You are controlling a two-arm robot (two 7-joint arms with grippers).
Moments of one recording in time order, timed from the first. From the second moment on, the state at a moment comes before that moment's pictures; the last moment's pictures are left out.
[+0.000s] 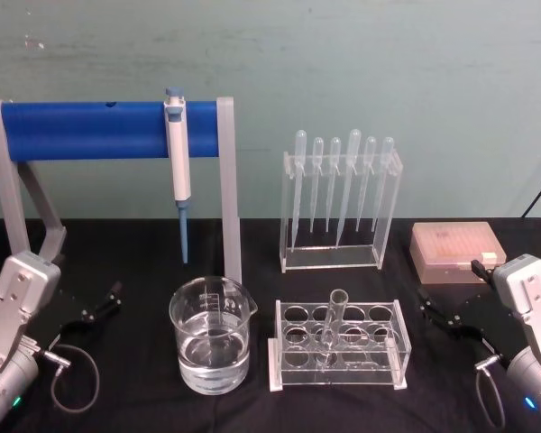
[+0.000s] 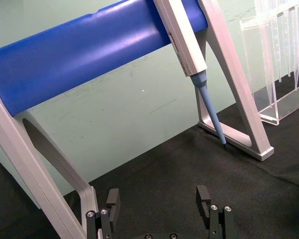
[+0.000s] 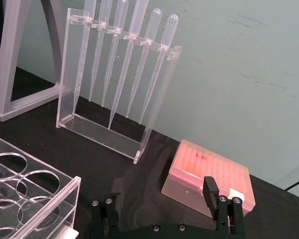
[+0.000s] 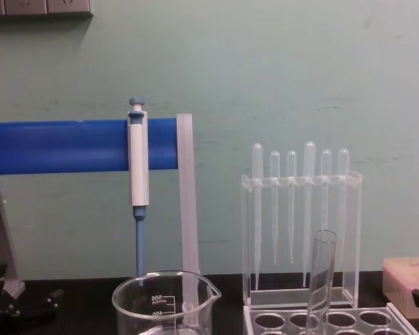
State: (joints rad) left arm -0.20 0.60 0.45 -1.41 -0.25 -0.12 0.03; right arm 0.20 0.60 -0.45 -1.41 0.25 -0.12 -0.03
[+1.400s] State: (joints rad) left arm -0.20 0.60 0.45 -1.41 -0.25 -0.12 0.03; right arm 0.19 0.61 -0.44 -1.44 0.25 -0.13 -0.02
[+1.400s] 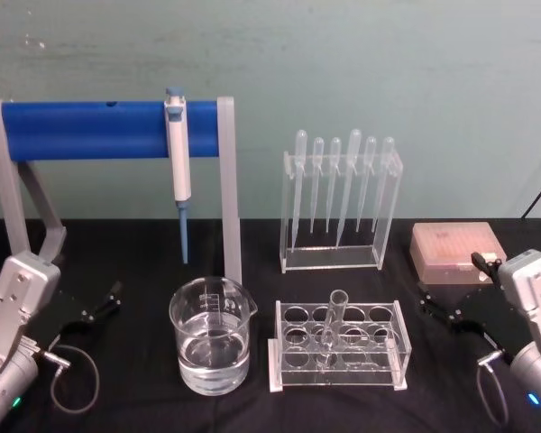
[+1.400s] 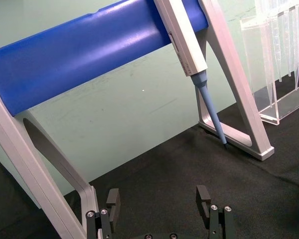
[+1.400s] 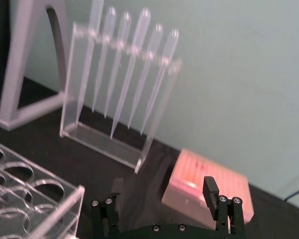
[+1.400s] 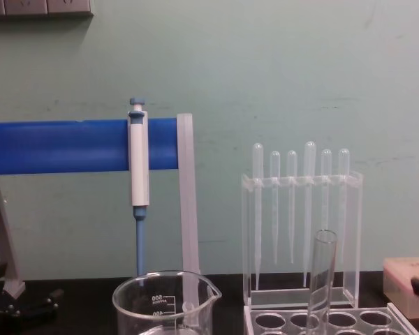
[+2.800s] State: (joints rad) left arm -0.20 0.60 0.45 -1.41 -0.25 -0.12 0.03; right arm 0.11 0.74 -0.42 -1.65 0.41 -0.21 0.57
